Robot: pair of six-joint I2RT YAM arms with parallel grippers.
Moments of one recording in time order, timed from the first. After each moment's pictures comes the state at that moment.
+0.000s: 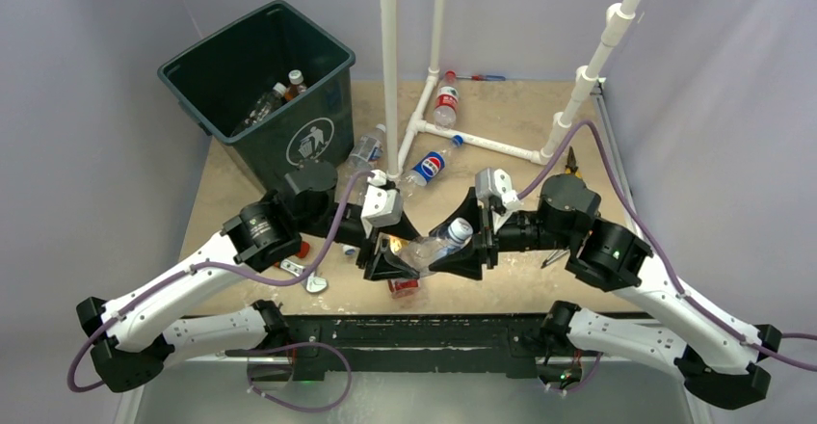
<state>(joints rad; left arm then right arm) -0.94 0.99 1.11 -0.41 0.76 0.07 0.95 0.81 1.08 -0.42 -0.58 0.03</state>
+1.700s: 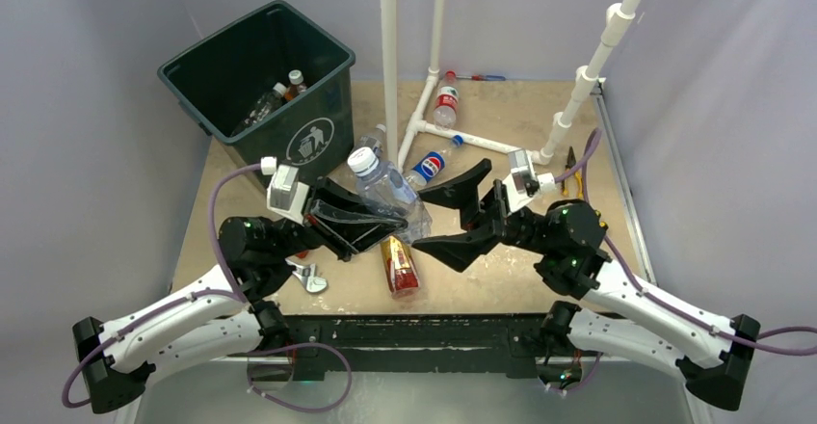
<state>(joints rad) -0.96 0.77 0.70 0.75 0.43 -0.59 0.96 0.79 0.75 0.51 -0.43 0.45</state>
